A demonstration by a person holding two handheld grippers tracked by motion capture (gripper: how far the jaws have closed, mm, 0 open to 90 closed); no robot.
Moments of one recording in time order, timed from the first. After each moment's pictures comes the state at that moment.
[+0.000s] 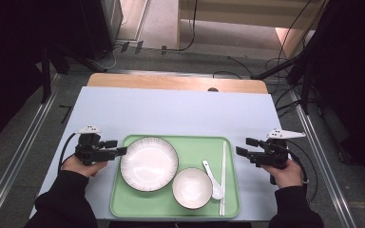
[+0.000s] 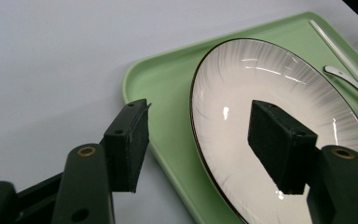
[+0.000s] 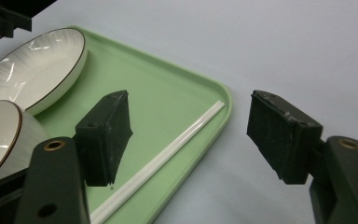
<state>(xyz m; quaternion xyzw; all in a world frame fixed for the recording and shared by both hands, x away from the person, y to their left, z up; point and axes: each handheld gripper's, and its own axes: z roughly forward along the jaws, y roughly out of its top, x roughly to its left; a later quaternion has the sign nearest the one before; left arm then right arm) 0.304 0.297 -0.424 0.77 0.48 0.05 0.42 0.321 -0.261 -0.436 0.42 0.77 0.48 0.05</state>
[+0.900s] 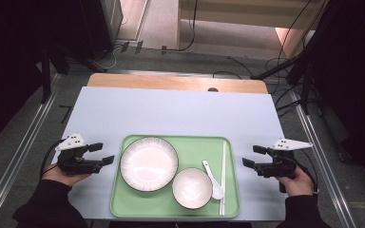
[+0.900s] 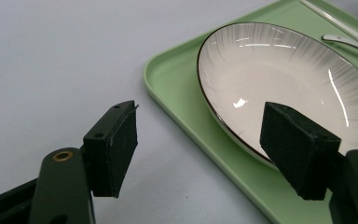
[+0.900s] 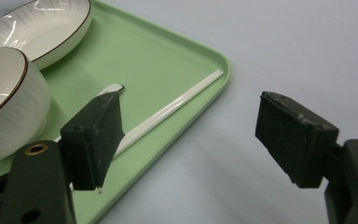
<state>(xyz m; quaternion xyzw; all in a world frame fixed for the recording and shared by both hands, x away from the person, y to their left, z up) 0.272 0.327 -0.422 0.80 0.40 0.13 0.42 0.297 -0.279 -0.441 0.38 0.80 0.46 0.07</state>
